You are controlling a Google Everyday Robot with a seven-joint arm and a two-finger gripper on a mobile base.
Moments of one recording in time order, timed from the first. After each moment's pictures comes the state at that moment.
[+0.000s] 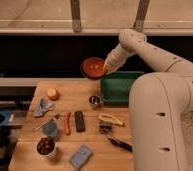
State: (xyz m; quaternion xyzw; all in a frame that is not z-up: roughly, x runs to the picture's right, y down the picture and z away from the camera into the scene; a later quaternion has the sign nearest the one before) arm 0.104 -0.110 0.848 -0.30 0.05 0.78 0.54
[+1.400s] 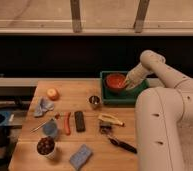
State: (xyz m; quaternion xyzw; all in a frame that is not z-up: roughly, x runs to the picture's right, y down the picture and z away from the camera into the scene) arm 0.219 -0.014 0.928 -0.30 0.16 0.86 0.38
